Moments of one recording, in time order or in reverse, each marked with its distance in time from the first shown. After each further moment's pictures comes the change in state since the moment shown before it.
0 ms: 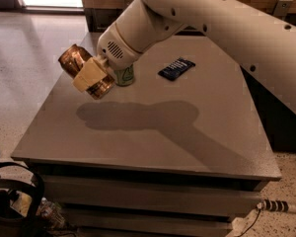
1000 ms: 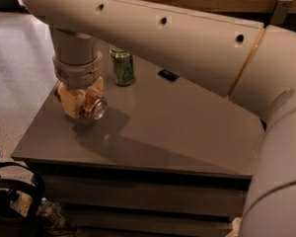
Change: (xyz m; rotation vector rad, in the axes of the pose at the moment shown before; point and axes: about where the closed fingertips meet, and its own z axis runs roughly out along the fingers) arm 0.039 0.008 0.060 0.317 0.575 0.195
